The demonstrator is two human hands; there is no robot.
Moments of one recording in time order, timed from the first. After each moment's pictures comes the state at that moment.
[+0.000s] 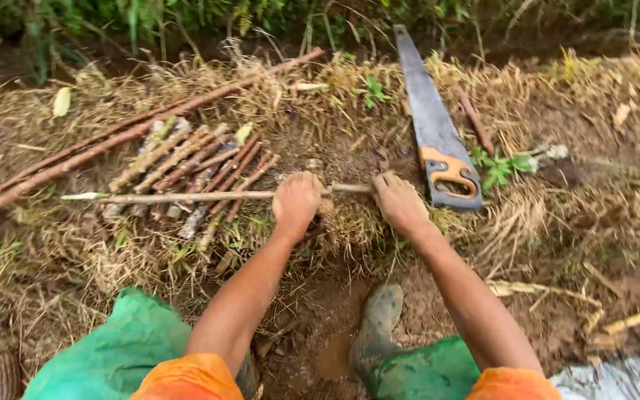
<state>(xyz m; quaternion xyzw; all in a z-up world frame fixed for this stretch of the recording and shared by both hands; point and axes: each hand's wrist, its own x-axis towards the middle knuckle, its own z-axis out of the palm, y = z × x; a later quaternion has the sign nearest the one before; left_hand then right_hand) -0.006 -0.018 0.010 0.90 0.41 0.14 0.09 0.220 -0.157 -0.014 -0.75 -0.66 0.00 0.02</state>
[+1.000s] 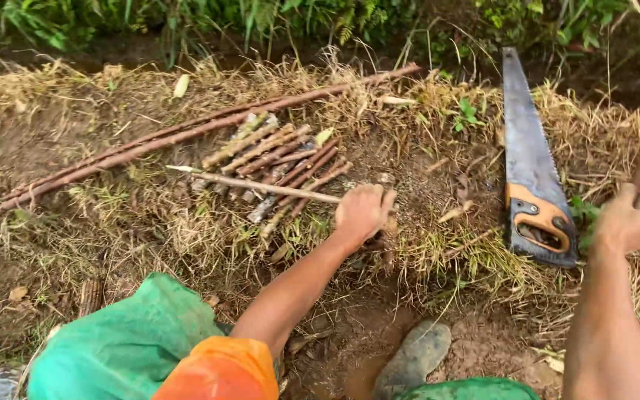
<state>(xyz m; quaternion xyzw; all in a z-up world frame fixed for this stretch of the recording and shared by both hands) -0.005 -0.019 0.049 0.88 0.44 0.03 0.19 0.423 -0.193 0.023 -0.84 -0.13 -0.15 0.50</state>
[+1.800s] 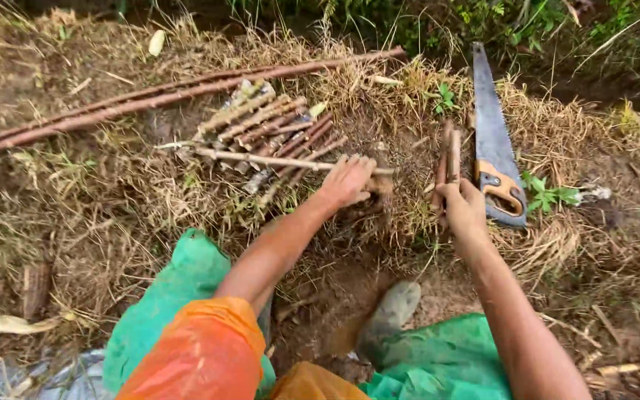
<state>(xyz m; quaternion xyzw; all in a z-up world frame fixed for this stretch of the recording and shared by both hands) -0.049 0.012 0.027 0.95 0.25 0.00 0.19 0.102 -0.170 0.163 -0.75 -0.25 0.30 0.53</state>
